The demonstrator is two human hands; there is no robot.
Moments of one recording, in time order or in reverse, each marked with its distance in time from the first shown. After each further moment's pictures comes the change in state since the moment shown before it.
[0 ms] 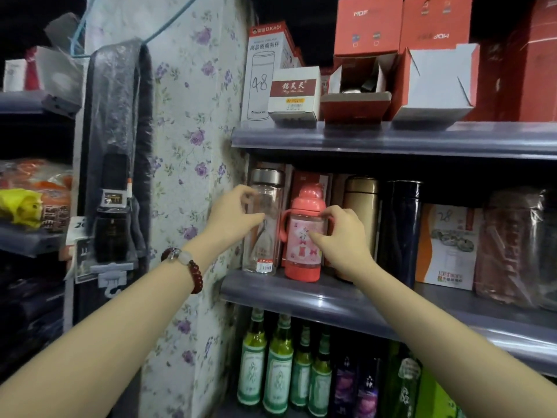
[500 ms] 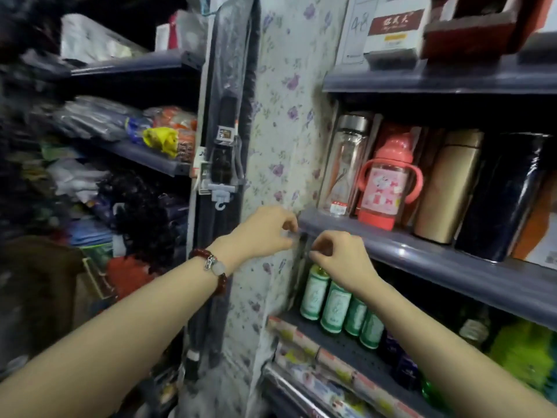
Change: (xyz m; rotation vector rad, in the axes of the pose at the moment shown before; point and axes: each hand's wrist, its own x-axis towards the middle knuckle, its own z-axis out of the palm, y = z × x) left_hand -0.142 -0.034 -0.036 0.514 -0.296 -0.007; right_hand -0.117 -0.024 0.064 0.050 -0.460 -0.266
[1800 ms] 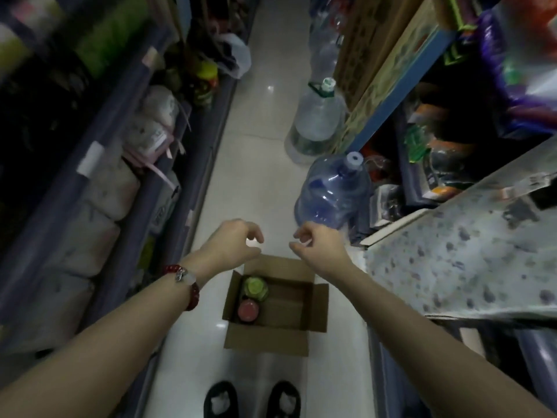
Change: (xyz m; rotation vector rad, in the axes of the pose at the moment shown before) left_hand -0.633 -0.227 0.228 -0.160 -0.149 -1.414; right_hand -0.364 -0.205 0.528 0.328 -1.178 -0.359
